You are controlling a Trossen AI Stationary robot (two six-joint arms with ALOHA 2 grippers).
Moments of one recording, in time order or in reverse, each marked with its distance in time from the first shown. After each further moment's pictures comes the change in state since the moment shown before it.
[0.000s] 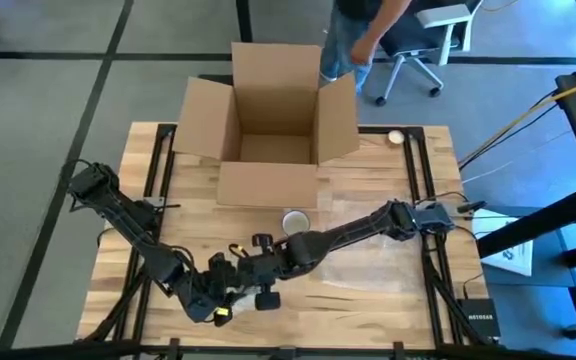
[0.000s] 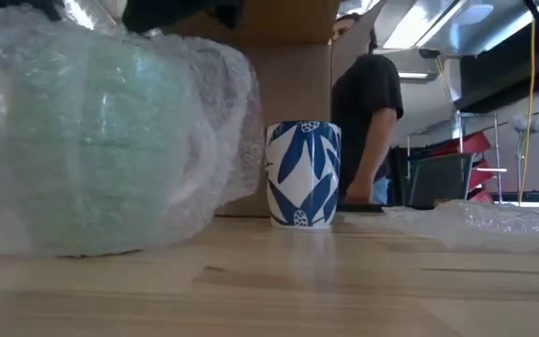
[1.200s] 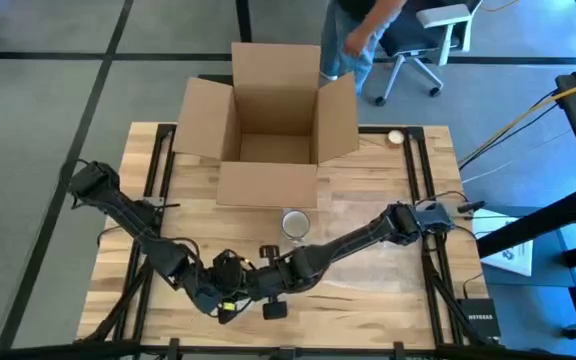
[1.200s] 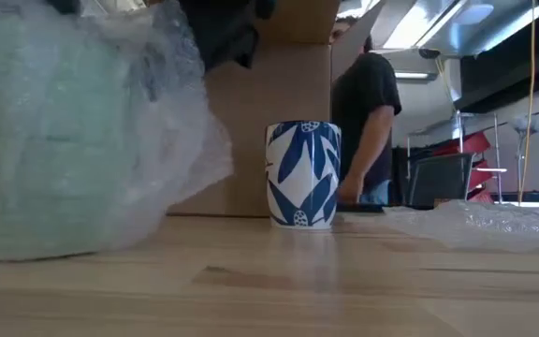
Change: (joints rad) left arm 0.060 -0.025 0.016 0.024 0.146 0.000; right arm 0.049 -0.019 -0.244 0.169 -0.019 0.056
